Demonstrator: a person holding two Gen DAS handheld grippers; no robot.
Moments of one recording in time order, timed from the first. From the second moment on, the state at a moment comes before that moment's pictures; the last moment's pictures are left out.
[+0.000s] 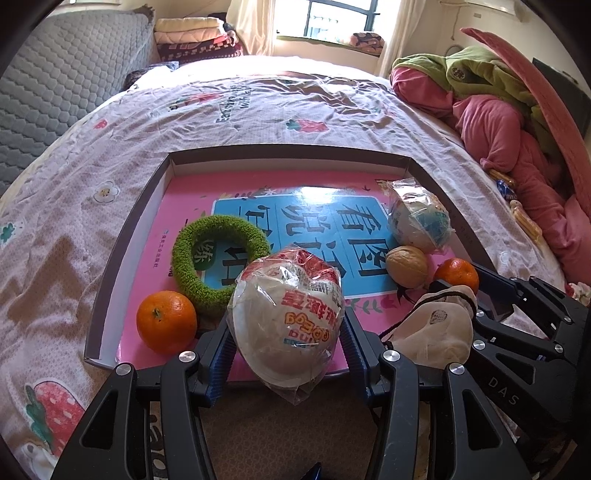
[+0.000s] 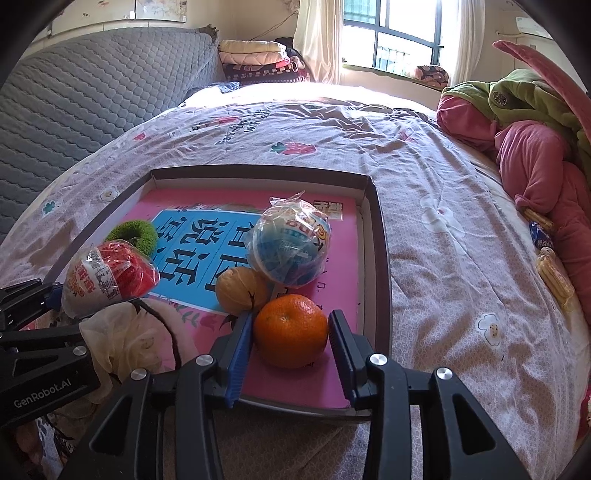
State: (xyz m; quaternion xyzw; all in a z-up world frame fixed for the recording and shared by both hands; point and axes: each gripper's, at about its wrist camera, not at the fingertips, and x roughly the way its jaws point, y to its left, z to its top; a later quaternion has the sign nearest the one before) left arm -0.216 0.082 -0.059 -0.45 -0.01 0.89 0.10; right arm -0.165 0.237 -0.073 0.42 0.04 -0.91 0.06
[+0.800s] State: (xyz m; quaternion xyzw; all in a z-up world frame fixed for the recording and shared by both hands) left arm -0.199 0.080 -0.033 -0.42 0.01 0.90 0.10; right arm -0.143 0.247 -0.041 0.38 0.04 -0.92 0.05
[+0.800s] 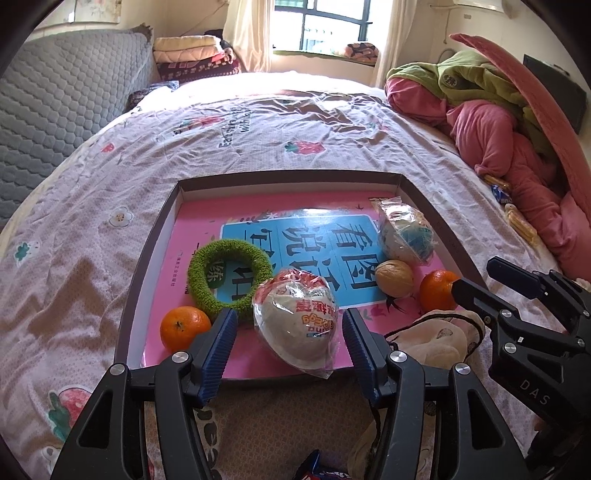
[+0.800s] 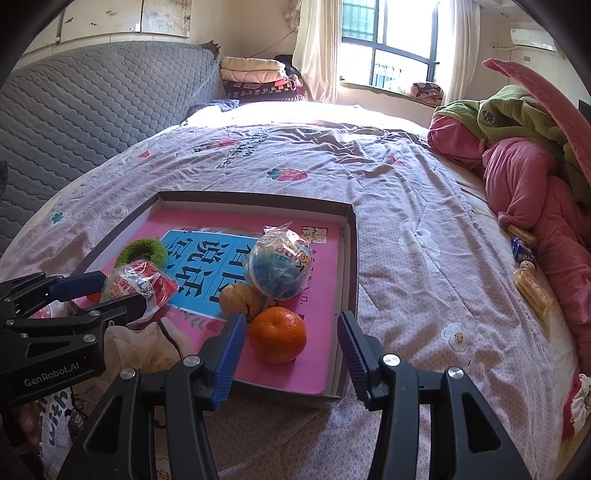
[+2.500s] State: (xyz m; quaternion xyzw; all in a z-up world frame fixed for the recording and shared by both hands) left arm -0.105 0.050 -0.016 -0.43 -0.01 0.89 0.15; right arm -0.078 0.231 0.005 0.34 0.06 -0.93 0.10
